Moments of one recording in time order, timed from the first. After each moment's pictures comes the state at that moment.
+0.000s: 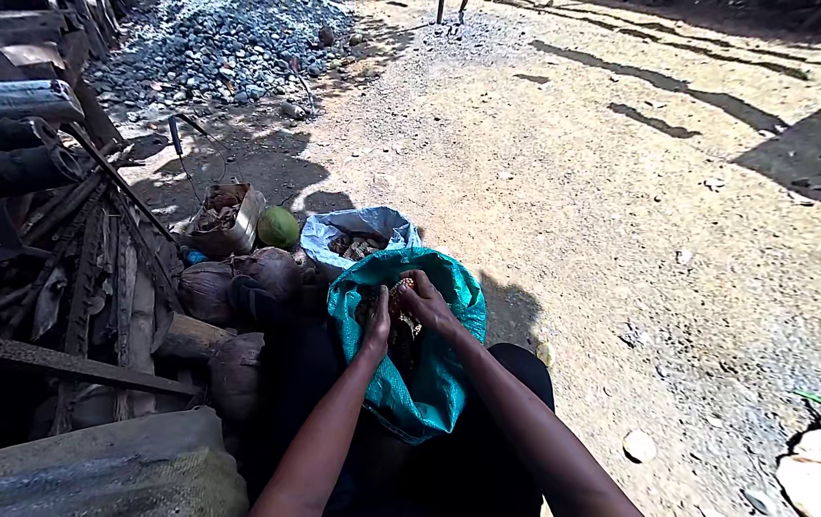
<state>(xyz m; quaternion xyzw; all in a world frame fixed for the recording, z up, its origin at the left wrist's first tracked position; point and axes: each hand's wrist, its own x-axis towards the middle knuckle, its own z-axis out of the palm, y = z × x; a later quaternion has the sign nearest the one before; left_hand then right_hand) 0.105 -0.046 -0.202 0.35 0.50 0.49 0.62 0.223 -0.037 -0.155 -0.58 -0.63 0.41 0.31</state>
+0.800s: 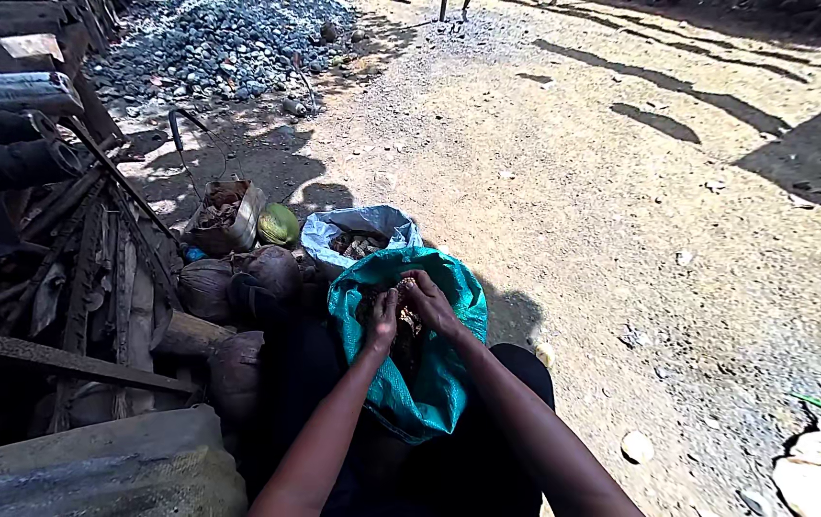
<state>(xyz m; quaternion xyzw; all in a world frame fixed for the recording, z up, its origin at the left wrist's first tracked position) 0.106 -0.049 -0.203 0.45 0.50 0.49 0.55 0.225 -0.038 -0.156 -0.57 -0.64 0.40 0.33</state>
